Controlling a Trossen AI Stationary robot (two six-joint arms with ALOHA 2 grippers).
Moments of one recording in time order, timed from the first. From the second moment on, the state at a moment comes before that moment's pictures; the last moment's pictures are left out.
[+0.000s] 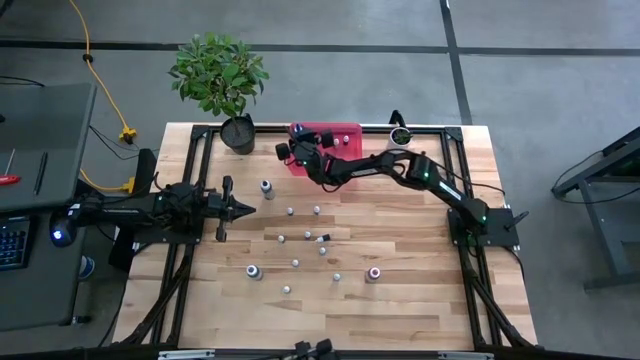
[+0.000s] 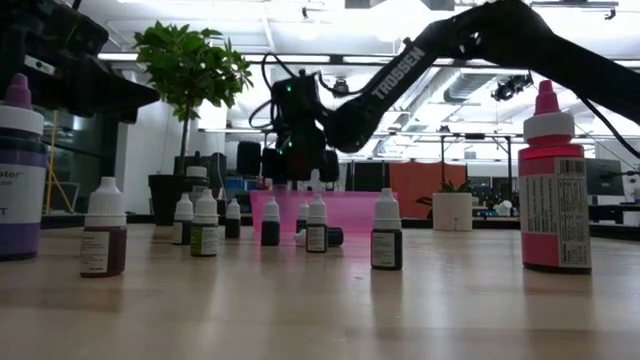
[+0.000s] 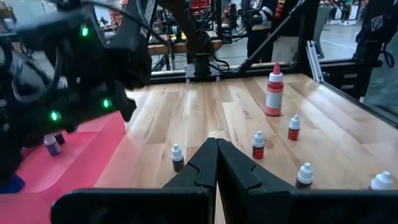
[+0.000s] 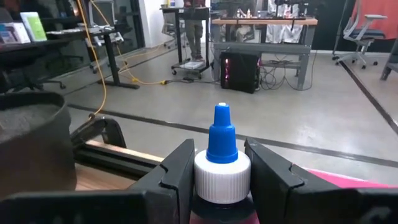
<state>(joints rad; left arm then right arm) 0.01 0.08 0.03 -0.03 0.02 0.10 -0.29 2.48 1.73 0.59 0.89 0.22</state>
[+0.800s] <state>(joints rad) 0.01 0.08 0.03 -0.03 0.02 0.11 -0.32 2.48 1.73 0.54 0.86 0.28</state>
